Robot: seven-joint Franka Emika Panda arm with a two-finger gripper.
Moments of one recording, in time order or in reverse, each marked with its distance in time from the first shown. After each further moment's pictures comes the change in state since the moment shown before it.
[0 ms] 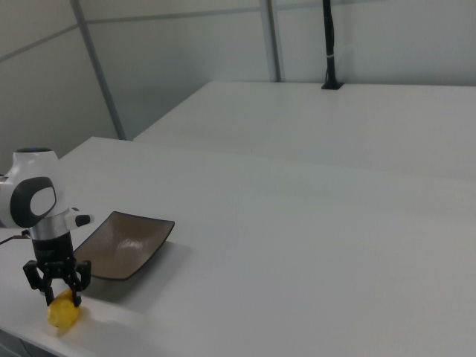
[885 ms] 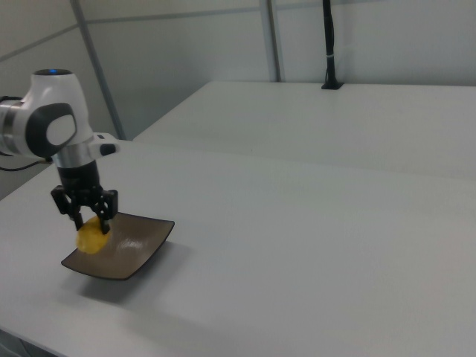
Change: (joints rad) arm -0.185 -0.006 -0.003 0.322 0.000 -0.162 0.003
